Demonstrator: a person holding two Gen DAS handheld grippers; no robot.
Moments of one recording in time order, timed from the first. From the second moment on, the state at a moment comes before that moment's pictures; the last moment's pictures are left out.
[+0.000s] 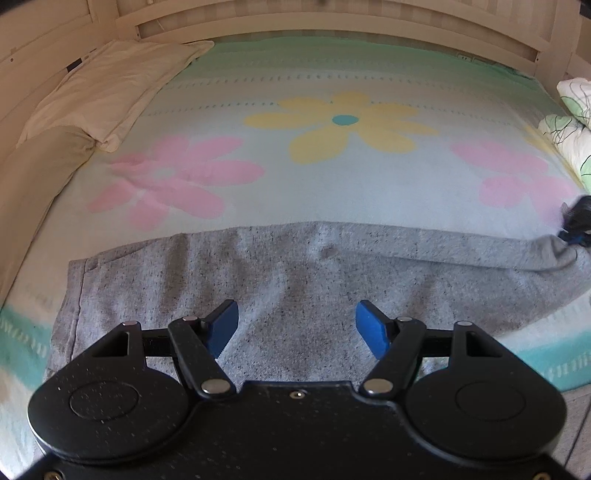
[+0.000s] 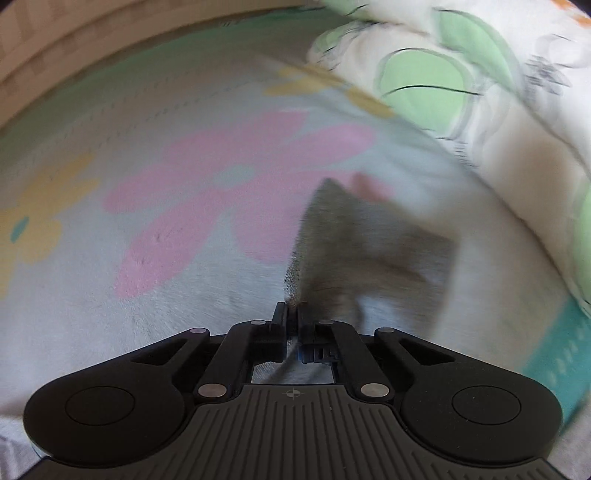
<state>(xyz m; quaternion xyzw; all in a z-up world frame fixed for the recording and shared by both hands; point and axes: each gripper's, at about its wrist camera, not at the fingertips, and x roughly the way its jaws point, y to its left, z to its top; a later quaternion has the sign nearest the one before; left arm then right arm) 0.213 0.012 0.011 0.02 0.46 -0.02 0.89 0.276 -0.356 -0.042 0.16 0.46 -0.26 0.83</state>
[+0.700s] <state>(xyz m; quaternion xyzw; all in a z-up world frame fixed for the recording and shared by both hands) 0.249 0.031 -0.009 -0.05 0.48 0.00 0.87 0.120 -0.345 -0.025 0.25 0.49 -0.23 0.80</state>
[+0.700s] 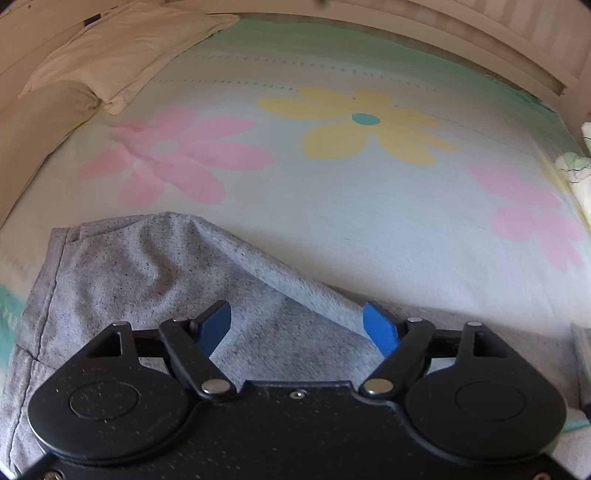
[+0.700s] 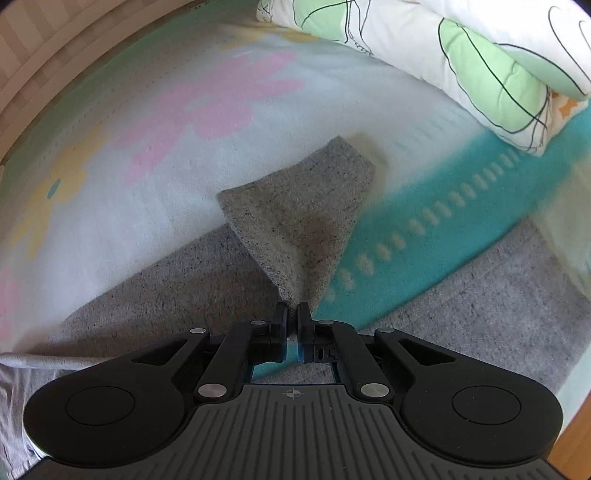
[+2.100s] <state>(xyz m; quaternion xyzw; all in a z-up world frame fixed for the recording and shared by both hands) 0.171 0.064 0.048 -0.06 0.42 0.03 0.91 0.086 -0.367 0.025 0.25 0.42 -0.21 0.85</state>
